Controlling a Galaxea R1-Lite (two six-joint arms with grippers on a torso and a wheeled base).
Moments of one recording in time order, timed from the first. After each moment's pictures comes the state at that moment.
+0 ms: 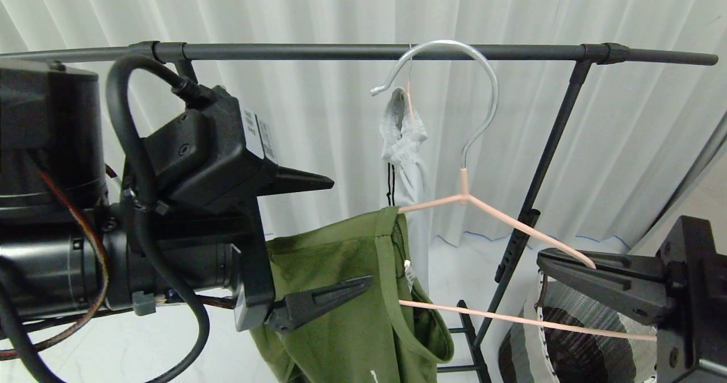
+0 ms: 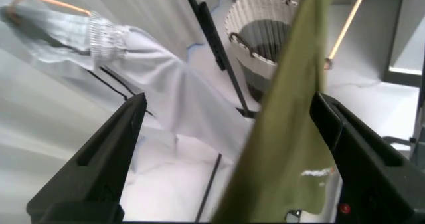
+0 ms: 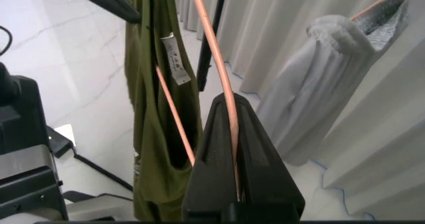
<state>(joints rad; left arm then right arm) -0.67 1.33 -0.92 -0.08 -0.36 0.56 0.92 1.12 -0.58 -0.46 0.16 -0.22</state>
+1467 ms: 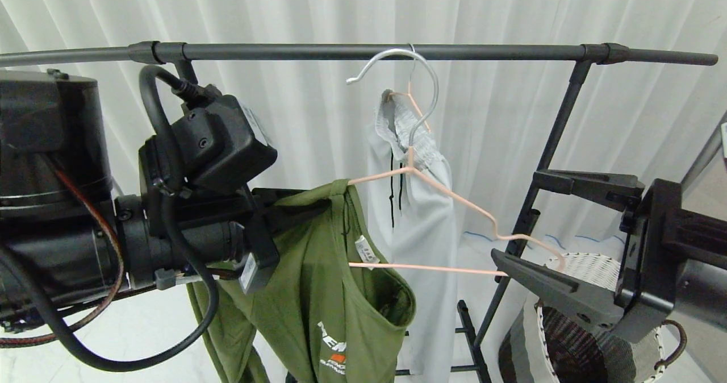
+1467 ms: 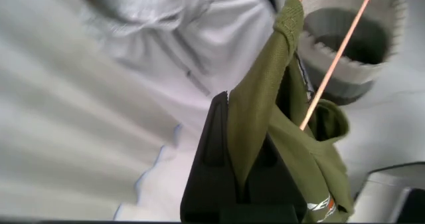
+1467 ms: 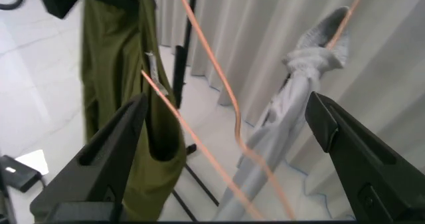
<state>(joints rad) -0.61 1.34 -0.87 -0.22 -0.21 0.58 0.91 1.22 -0.64 -0.59 0.08 -0.22</state>
